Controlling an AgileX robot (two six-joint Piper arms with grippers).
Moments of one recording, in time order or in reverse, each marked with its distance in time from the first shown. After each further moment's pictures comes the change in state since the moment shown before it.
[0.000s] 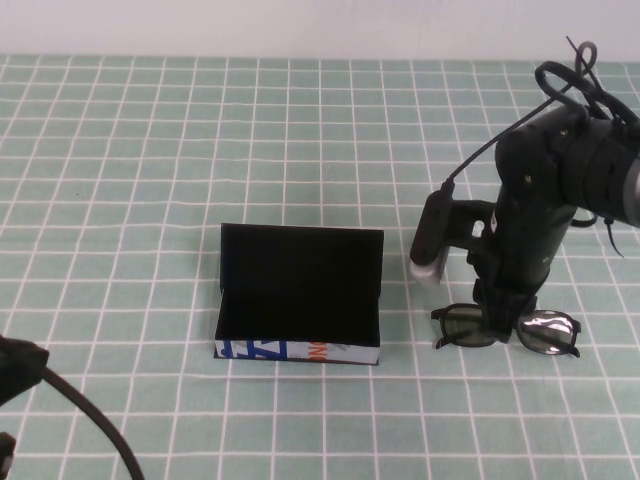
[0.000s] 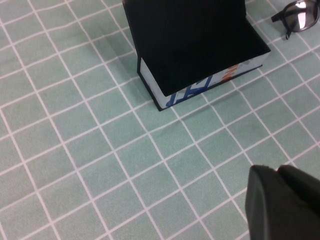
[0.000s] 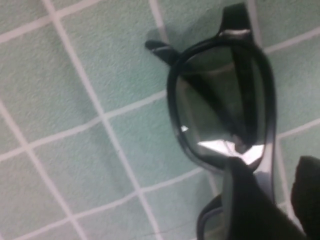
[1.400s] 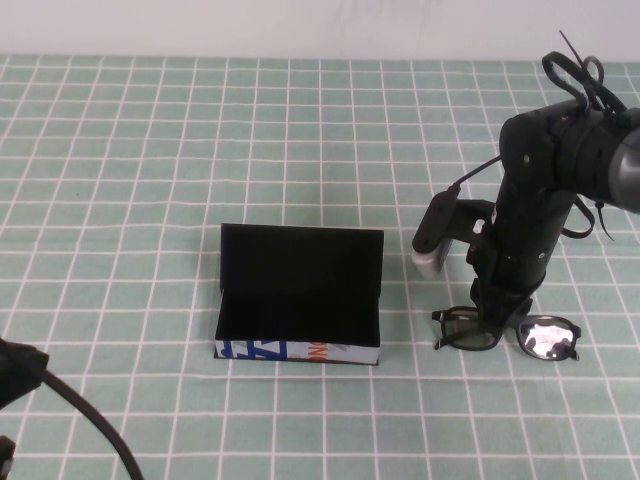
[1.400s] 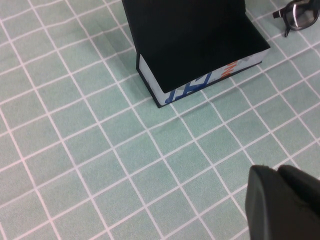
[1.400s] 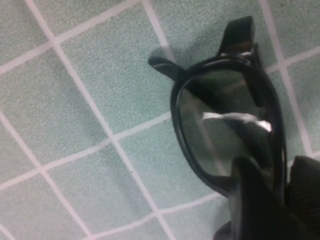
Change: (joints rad) right arm -0.060 0.098 -0.085 0.134 0.087 -0.043; left arm 0.000 0.000 0.000 0.000 0.009 0.002
